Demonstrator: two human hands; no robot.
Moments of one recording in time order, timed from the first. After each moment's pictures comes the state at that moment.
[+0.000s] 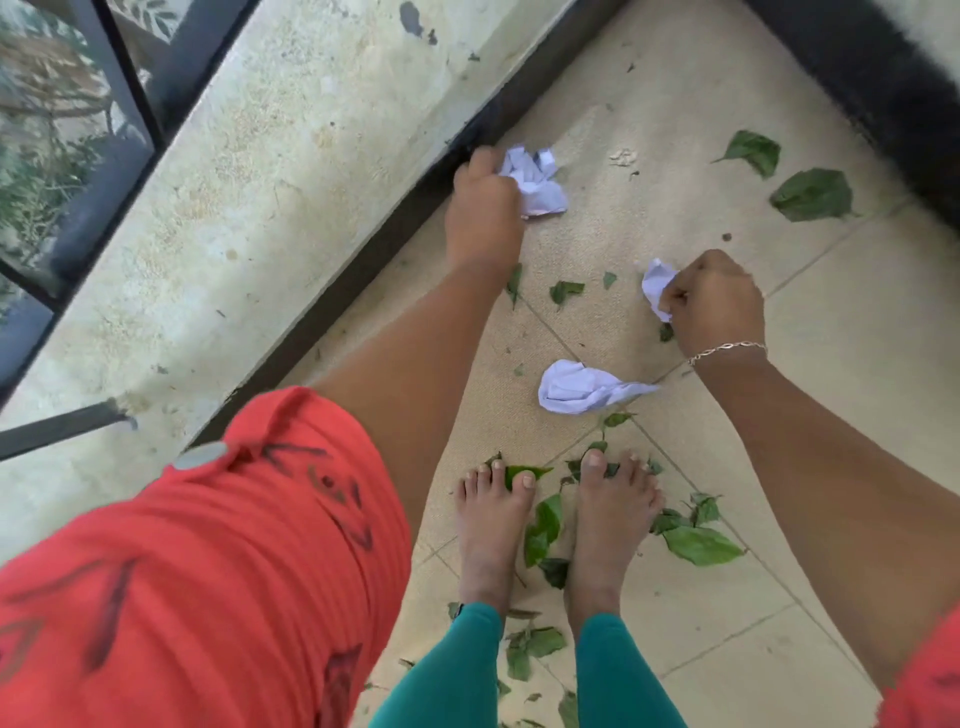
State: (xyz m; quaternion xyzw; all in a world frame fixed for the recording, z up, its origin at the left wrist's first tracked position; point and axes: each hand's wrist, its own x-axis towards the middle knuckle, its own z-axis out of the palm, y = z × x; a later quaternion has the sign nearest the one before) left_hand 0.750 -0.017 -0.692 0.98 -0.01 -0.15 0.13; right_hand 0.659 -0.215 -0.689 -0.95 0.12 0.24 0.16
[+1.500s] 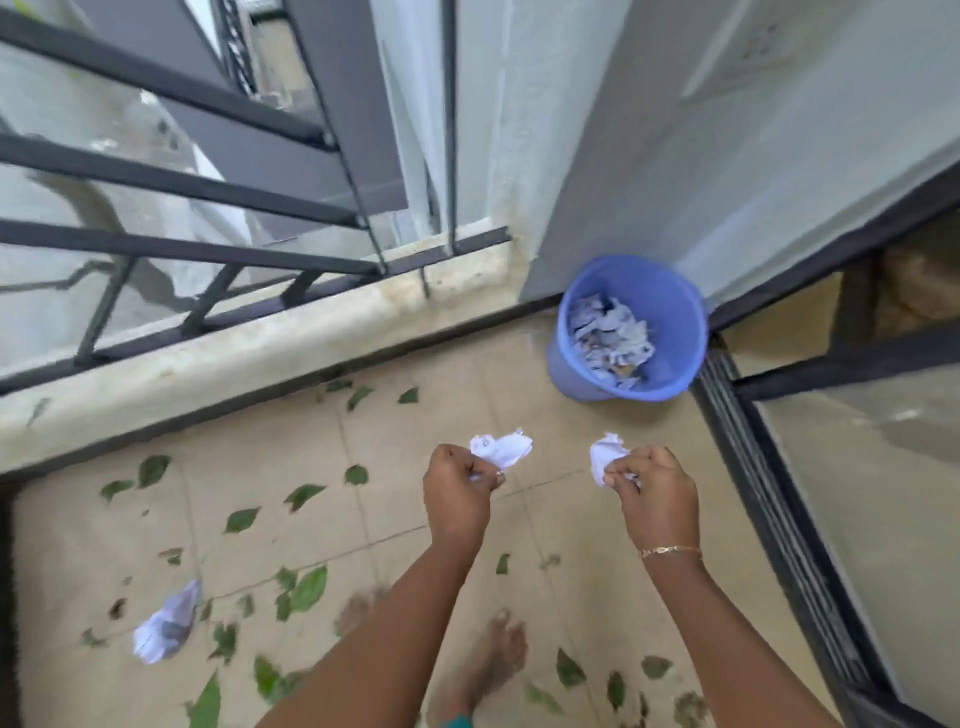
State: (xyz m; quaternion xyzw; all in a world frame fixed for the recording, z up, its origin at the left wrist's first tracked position) left_hand 0.223 -0.442 -0.360 0.81 -0.26 -0.43 0.31; right_hand 0.046 -0.495 -0.338 -0.61 0.71 -0.12 0.32
